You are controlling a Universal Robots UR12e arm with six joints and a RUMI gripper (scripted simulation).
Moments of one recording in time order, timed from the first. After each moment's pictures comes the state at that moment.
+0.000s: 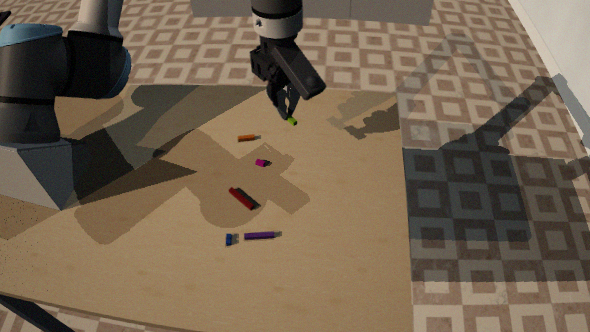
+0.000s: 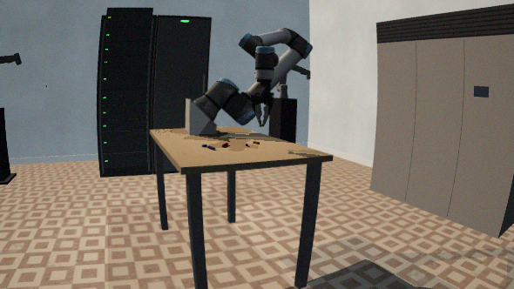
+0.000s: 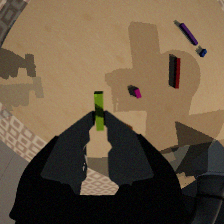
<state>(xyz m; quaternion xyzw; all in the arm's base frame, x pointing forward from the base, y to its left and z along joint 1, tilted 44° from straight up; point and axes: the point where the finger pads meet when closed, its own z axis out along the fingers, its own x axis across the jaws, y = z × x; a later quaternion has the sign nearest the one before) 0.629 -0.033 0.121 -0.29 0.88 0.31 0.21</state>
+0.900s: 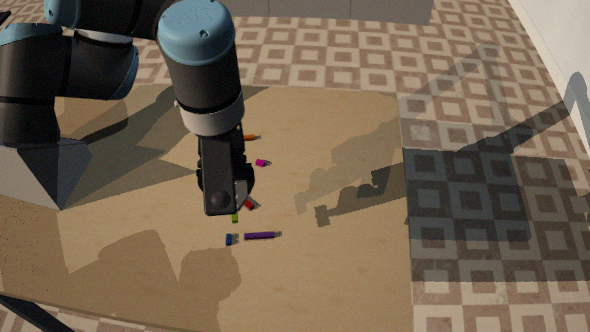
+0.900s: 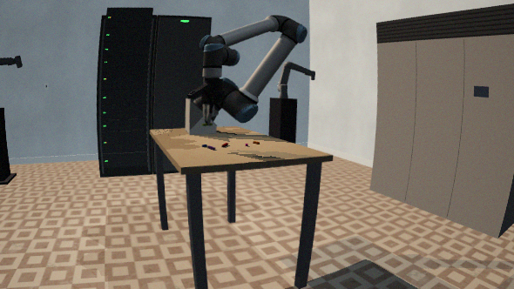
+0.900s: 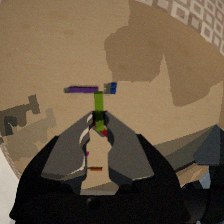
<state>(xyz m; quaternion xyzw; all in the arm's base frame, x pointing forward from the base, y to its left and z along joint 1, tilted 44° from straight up) 0.537 -0.198 -0.053 -0.03 0.93 0.35 0.11</state>
